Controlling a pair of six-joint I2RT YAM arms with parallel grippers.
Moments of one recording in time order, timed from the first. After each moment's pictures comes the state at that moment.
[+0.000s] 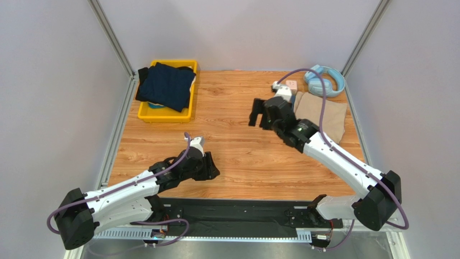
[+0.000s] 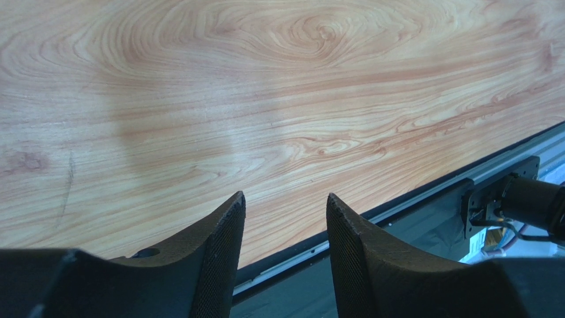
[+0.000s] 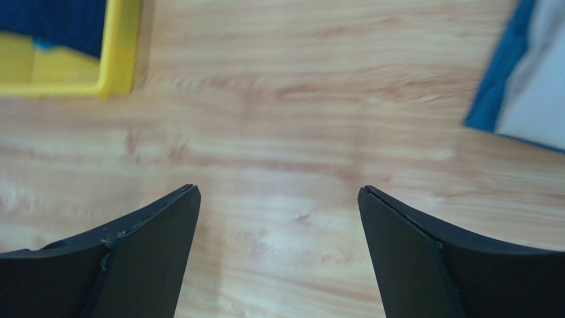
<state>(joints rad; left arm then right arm) -0.90 0.92 0.48 -0.31 -0.09 -0.89 0.75 1.29 1.14 -0.46 0.38 0.59</state>
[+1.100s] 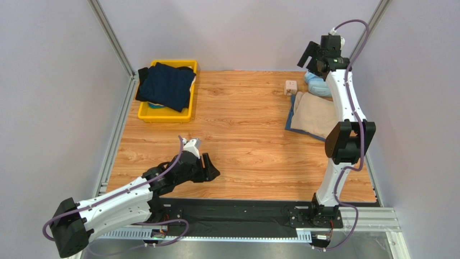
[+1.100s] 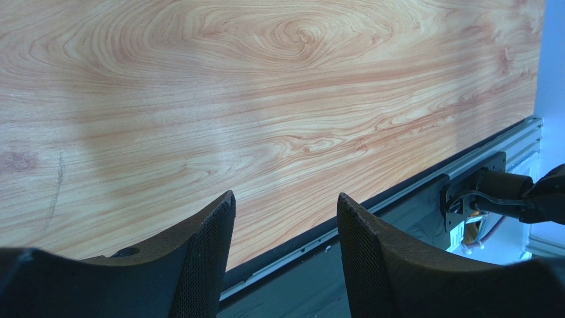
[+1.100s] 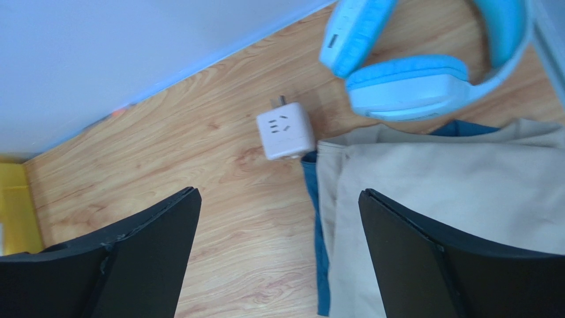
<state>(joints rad) -0.90 0.80 0.40 -0.26 -0.08 -0.90 0.00 1.97 2.05 -0.70 0.13 0.43</state>
